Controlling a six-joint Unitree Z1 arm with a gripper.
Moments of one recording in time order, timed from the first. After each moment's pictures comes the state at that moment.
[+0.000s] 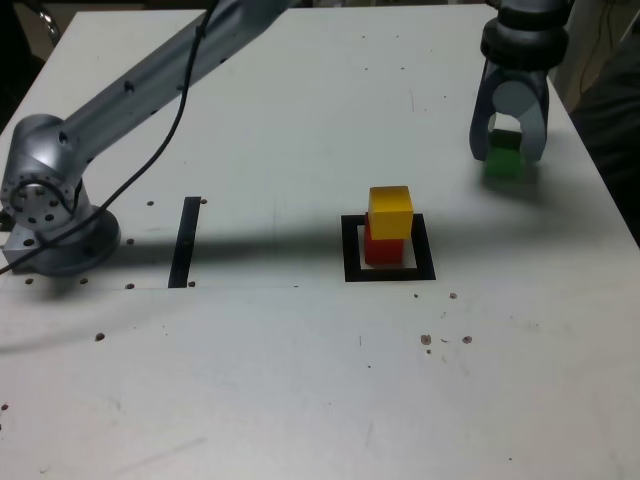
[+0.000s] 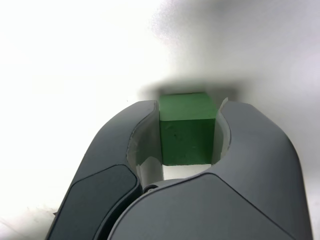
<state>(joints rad) 0.20 2.58 -2.63 1.59 0.05 0.52</state>
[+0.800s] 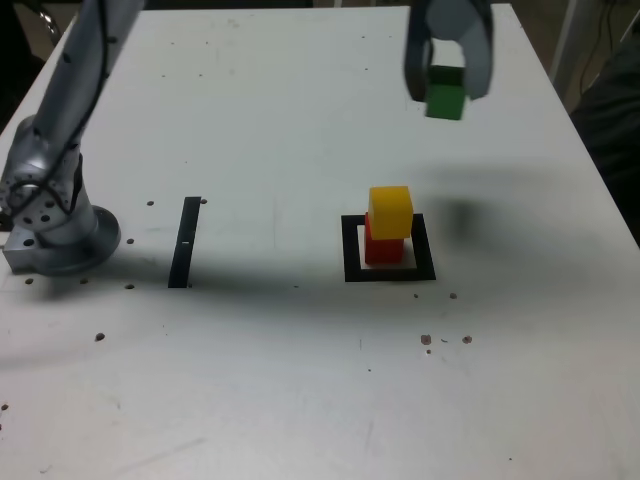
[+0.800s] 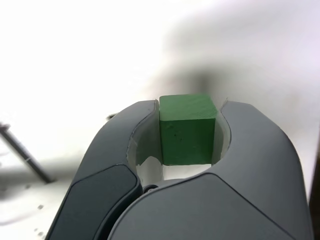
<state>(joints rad) 0.14 2.13 -2.21 1.62 0.04 0.37</state>
